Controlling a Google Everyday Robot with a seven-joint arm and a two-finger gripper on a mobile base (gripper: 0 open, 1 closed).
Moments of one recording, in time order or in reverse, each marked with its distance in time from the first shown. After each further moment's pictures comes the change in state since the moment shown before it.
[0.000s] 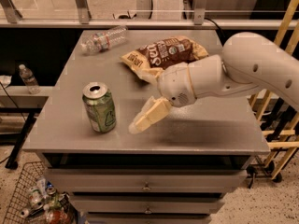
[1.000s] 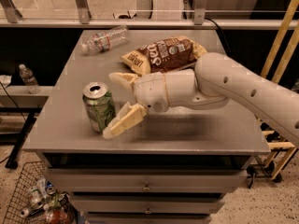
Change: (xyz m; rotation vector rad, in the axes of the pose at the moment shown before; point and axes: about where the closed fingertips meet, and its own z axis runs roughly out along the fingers) arm -0.027 0.014 0.058 -0.093 -0.229 -0.037
